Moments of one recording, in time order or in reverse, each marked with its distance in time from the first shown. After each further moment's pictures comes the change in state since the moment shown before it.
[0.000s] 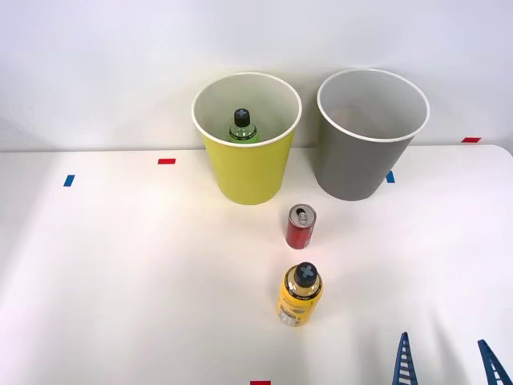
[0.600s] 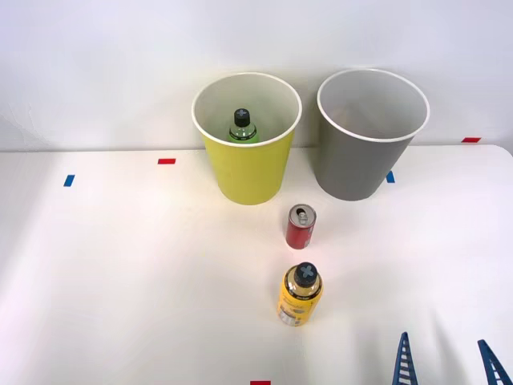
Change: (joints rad) arm 0.000 0.000 0.000 0.000 0.000 0.000 0.000
